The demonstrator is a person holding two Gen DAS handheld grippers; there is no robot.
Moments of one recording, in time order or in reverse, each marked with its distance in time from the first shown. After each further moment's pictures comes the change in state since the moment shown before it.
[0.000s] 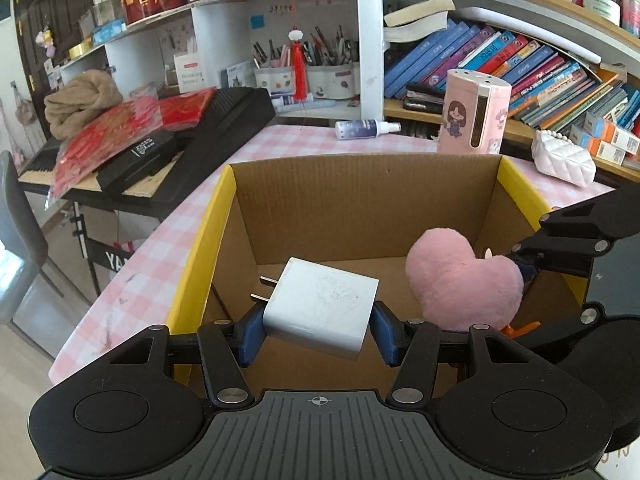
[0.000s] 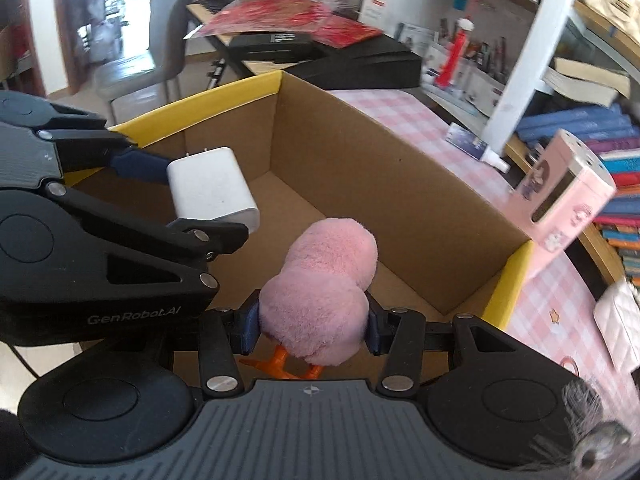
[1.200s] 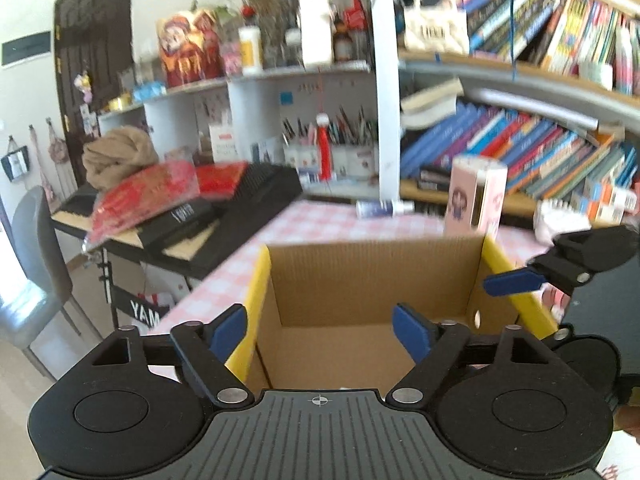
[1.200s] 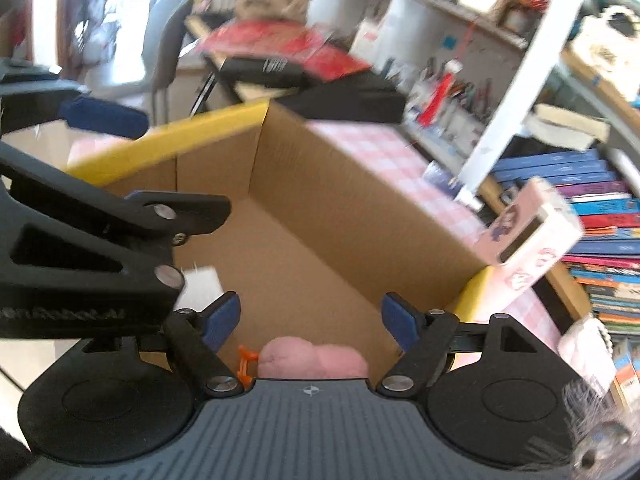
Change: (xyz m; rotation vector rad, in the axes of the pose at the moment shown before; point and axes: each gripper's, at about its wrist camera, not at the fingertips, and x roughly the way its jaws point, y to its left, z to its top) left arm -0.065 0.006 0.003 -0.038 -0.241 0.061; right arm -0.029 0.009 0.005 -0.016 -0.123 -0.127
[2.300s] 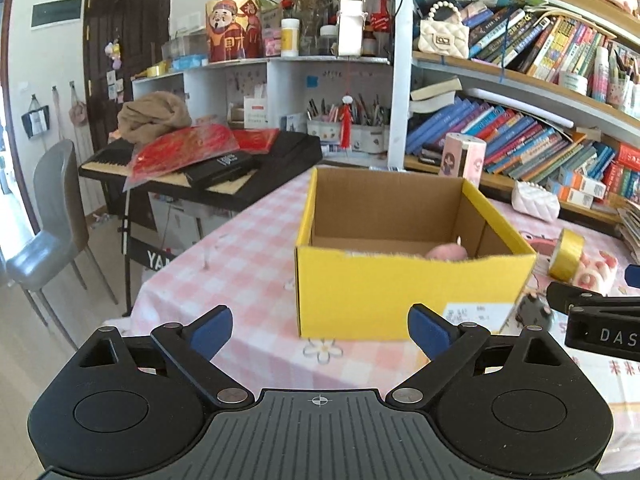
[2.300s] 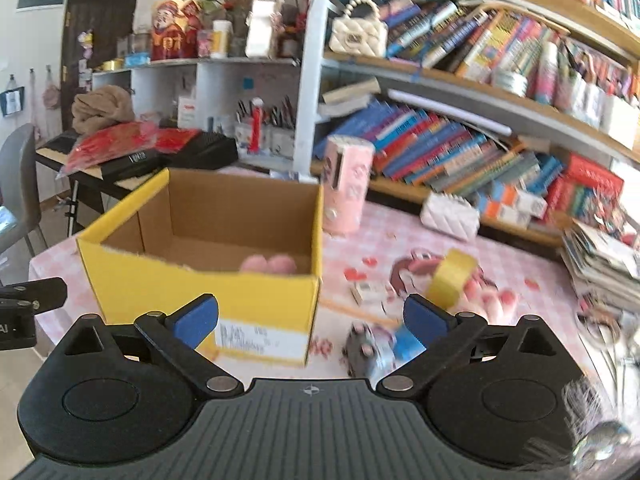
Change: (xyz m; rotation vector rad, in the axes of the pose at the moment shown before) left arm -0.123 0.048 -0.095 -0.080 0.046 -0.023; right arm -0.159 0.084 -0.101 0.489 -0.128 -0.421
